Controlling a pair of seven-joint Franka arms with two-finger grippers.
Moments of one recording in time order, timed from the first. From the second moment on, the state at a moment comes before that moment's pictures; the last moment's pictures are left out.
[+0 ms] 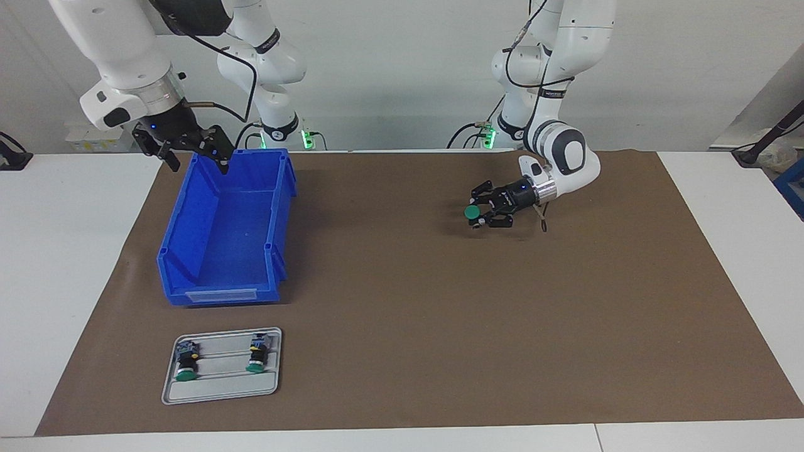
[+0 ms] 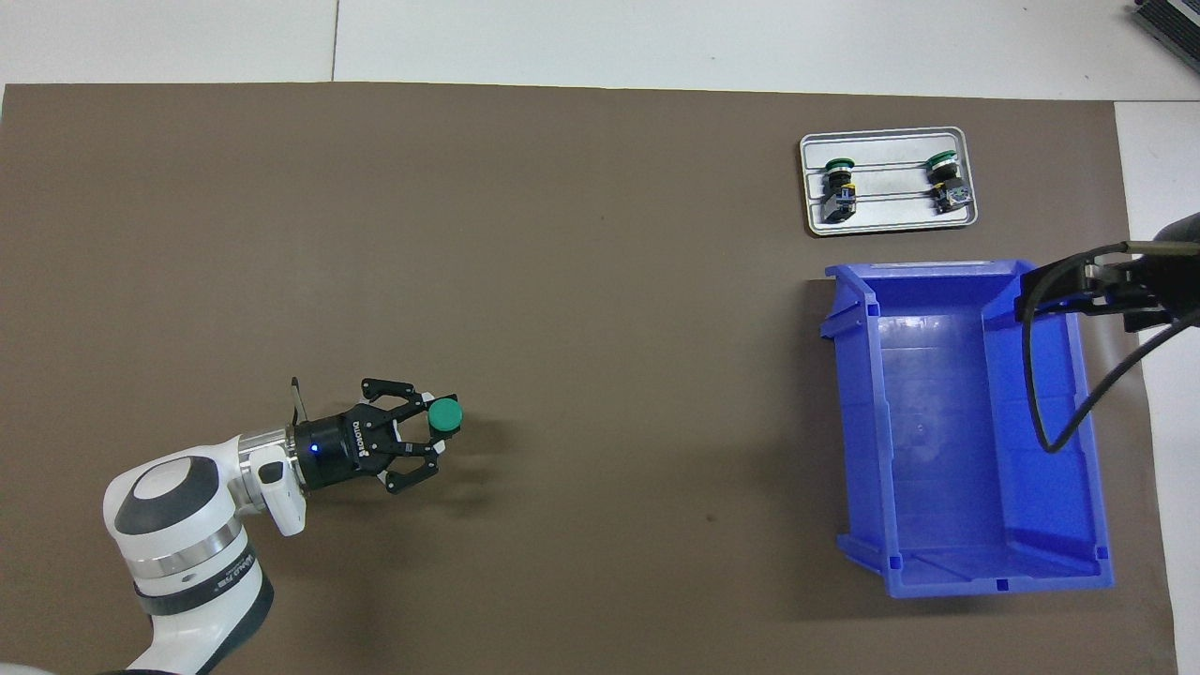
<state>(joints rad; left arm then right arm) -0.04 0.05 -0.04 -2.59 -1.77 1.91 2.55 -0.03 0.01 0.05 -1.54 0.00 1.50 0.12</state>
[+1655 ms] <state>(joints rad) -0.25 0.12 -0.06 -2.61 -2.11 1.90 2.71 -0.03 0.01 0.05 -1.54 0.00 1.50 0.12</state>
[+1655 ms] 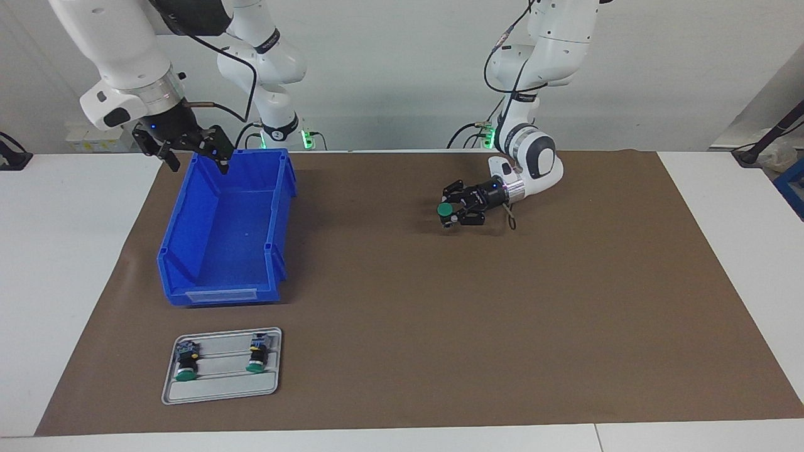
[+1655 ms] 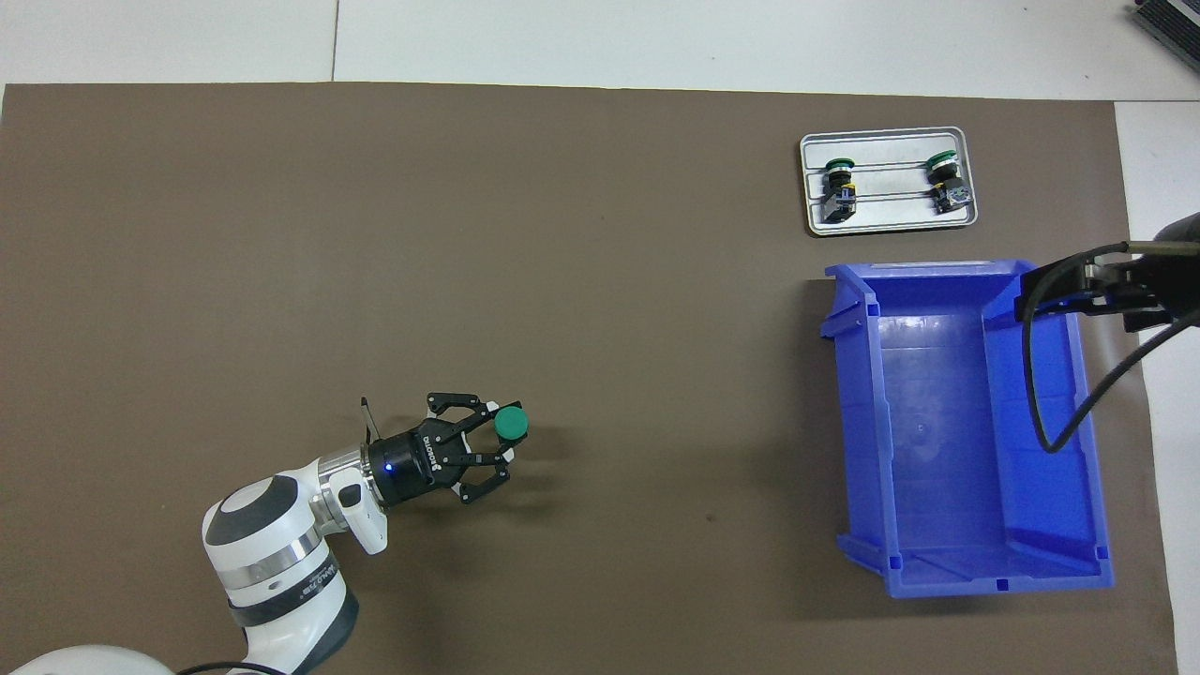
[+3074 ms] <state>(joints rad) -0.30 0.14 -0.06 -2.60 -2.11 2.03 2.73 -0.03 0.01 0.05 -1.54 0.00 1.50 0.12</state>
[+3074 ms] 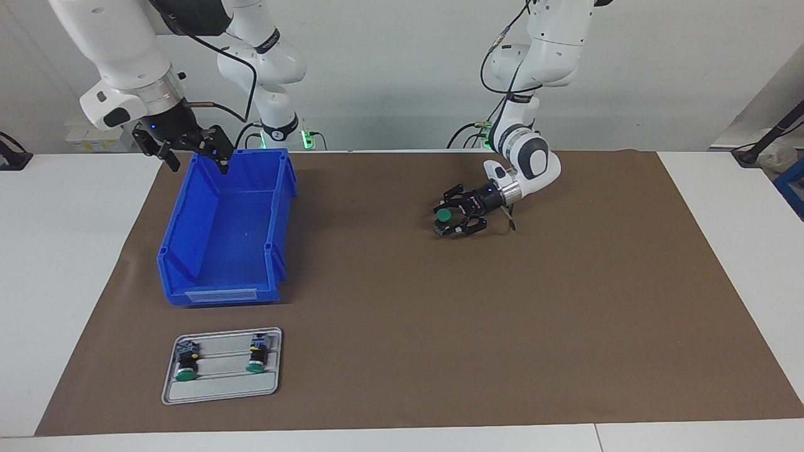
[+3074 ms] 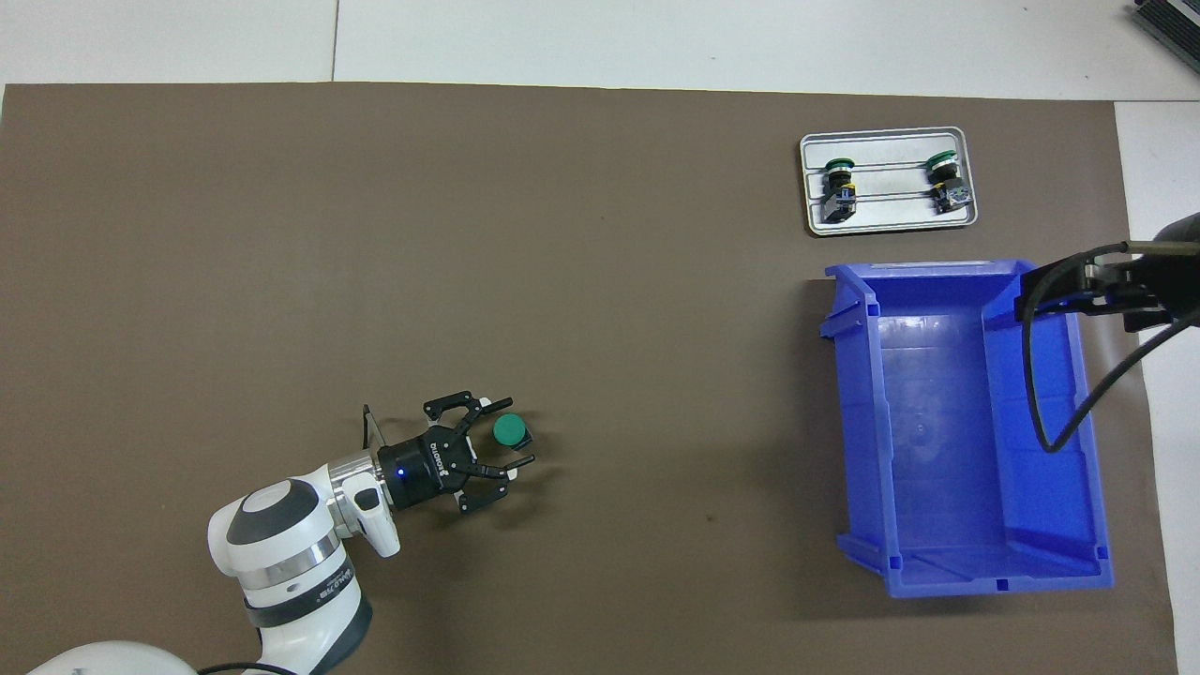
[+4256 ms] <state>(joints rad) -0.21 0.14 -0.03 -2.62 -1.92 2.10 2.73 -0.03 0.01 0.05 -1.54 0.00 1.50 0.12</state>
